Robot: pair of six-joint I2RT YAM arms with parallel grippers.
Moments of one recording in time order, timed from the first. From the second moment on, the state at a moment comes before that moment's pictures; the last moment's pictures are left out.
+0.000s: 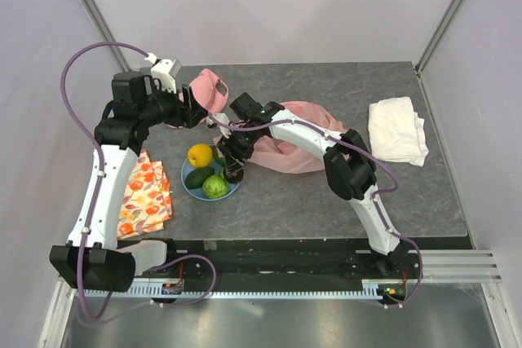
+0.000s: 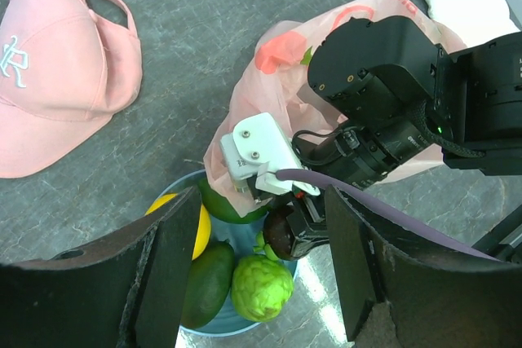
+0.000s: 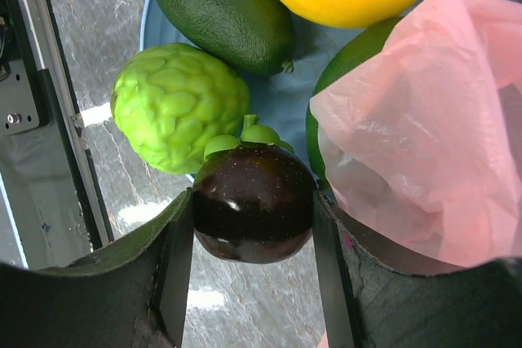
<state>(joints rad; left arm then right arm) -0.07 1.19 1.32 -0.63 0.50 -0.01 0.80 2.28 1.98 -0.78 -0.62 -0.24</state>
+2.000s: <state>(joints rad) -0.31 1.71 1.59 -0.78 0.46 0.27 0.54 1.99 1.82 -1.20 0.09 -0.46</state>
